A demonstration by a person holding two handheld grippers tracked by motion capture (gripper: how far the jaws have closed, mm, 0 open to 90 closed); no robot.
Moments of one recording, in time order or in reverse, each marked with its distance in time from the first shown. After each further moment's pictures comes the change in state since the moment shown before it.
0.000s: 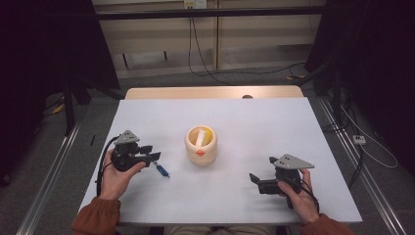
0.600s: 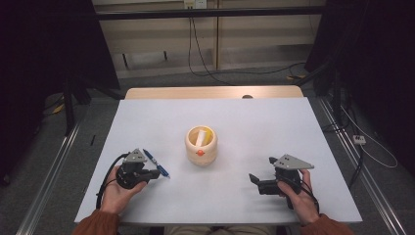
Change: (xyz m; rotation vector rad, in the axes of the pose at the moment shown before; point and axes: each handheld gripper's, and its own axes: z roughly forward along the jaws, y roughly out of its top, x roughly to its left) left arm -0.022 -0.035 0.011 0.167 -0.082 0.087; right arm 0.001 0.000 0.000 0.001 0.003 -0.005
